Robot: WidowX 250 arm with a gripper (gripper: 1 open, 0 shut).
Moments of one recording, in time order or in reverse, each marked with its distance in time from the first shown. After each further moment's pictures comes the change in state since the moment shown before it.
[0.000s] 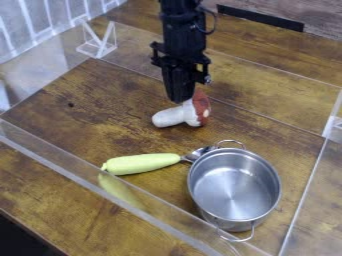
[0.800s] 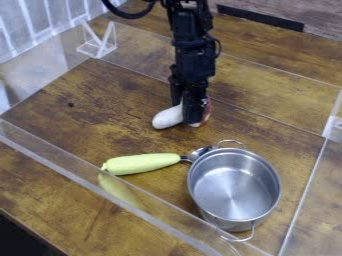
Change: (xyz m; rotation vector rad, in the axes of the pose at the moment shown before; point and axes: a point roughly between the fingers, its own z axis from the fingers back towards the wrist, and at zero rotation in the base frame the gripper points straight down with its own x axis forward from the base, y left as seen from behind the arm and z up) arm 0.023 0.006 -0.035 -0.039 0.035 -0.267
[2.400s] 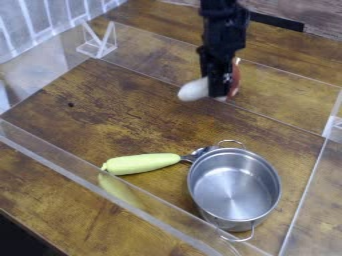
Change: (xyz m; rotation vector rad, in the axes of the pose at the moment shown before) arm 0.031 -0.012 0.037 0.072 -0.071 -0.203
